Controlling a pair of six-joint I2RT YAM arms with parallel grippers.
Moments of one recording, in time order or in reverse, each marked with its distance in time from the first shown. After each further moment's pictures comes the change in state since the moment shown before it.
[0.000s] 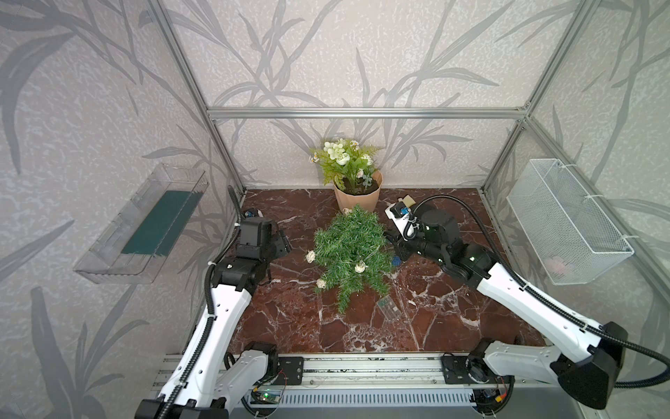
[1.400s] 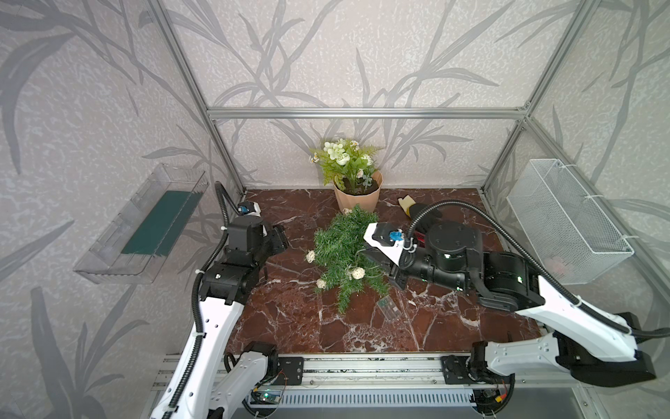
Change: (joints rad) left arm -0.005 -0.072 0.074 0.019 0.071 0.052; right arm 0.510 0.064 0.538 -0.343 0.190 -0.125
